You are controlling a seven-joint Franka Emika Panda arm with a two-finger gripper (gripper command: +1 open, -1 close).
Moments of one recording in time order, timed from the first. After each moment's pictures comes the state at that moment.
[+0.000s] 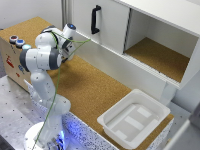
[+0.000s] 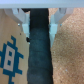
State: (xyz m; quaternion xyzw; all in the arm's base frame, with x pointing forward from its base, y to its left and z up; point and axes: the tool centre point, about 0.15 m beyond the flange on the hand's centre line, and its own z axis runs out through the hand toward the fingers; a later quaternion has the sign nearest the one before) arm 0.353 0.315 0.307 -0.98 0.01 0.04 0.17
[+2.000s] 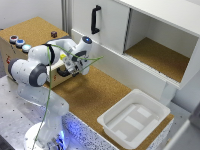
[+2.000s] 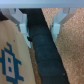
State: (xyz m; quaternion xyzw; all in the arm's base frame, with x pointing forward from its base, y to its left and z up) arm 0.346 0.126 0.304 -0.98 0.13 0.00 0.14
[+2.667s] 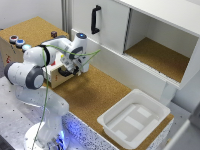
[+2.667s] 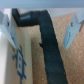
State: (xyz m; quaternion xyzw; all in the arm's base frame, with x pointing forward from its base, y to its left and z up) arm 0.336 0.137 0.364 -0.99 0.05 -0.07 0.07
